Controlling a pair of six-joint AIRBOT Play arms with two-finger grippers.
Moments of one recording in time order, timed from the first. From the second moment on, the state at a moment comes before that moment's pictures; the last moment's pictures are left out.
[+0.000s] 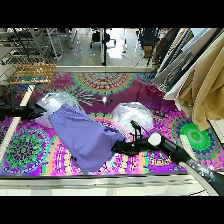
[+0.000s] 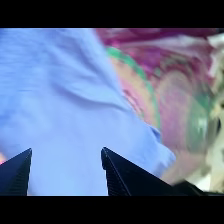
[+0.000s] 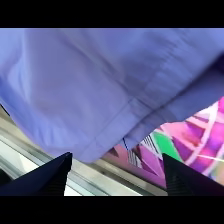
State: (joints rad) left arm 0.43 -1.66 1.50 0.68 -1.38 -1.11; right arm 0.41 -1.22 0.67 -0.57 0.79 1.43
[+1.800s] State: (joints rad) left arm -0.15 -1.92 1.50 0.82 -1.21 -1.17; right arm 0.51 -1.42 1.39 -1.30 0.94 1.83
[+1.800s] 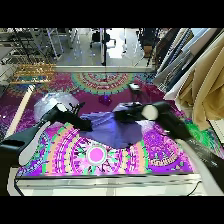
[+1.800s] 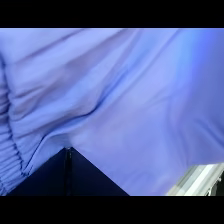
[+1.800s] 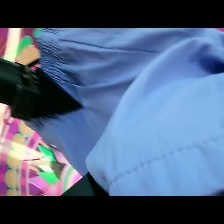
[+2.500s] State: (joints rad) left arm 0.26 -1.57 1.50 0.85 -1.40 -1.22; right arm 0.68 -1.89 1.89 -1.16 0.95 1.74
